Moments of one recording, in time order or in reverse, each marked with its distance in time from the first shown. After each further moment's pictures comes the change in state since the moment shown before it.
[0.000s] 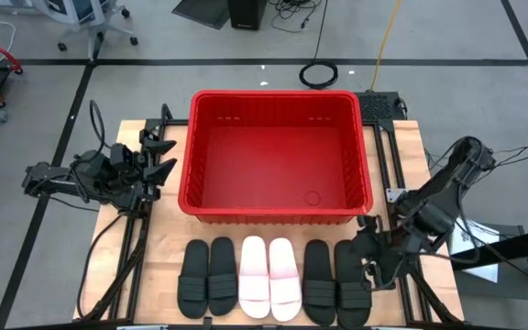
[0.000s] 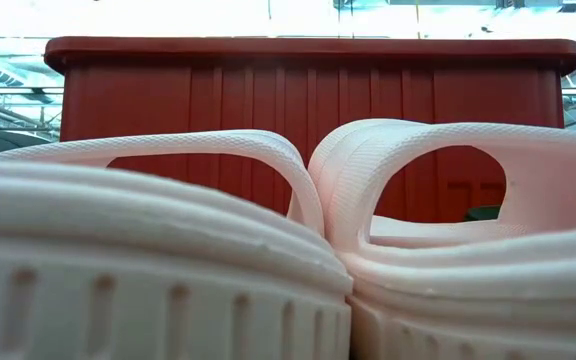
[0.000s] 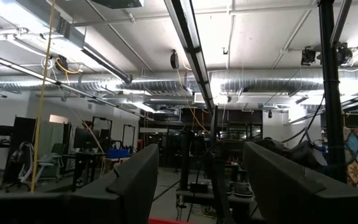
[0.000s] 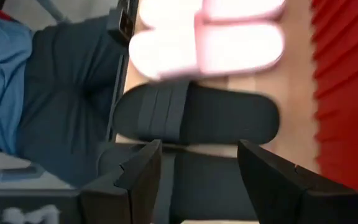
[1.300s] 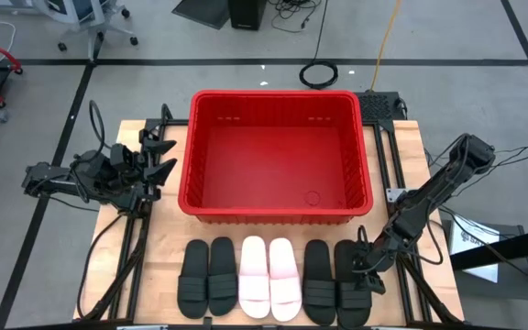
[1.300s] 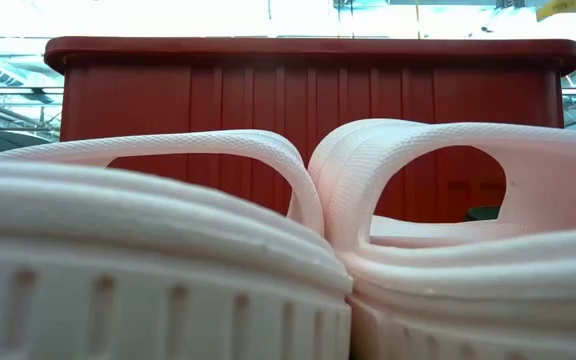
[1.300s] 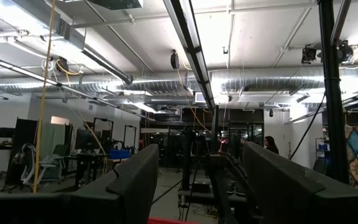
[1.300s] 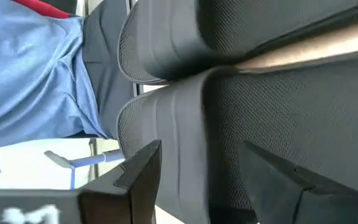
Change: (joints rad) left arm 0.000 0.000 0.000 0.000 0.000 0.013; right arm 0.000 -0.066 -0.742 0.867 -0.348 0.401
